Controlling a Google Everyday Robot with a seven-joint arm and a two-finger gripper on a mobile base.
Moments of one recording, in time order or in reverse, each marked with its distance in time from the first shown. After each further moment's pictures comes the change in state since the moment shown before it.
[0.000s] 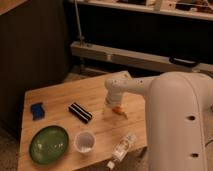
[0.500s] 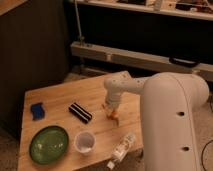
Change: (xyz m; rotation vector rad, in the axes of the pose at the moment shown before) arm 0.006 0.004 0.016 -0.034 0.066 -0.001
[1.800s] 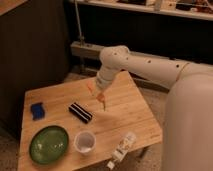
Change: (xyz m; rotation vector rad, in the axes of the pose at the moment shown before) arm -0.058 0.091 -0.193 -0.154 -0.230 -0.172
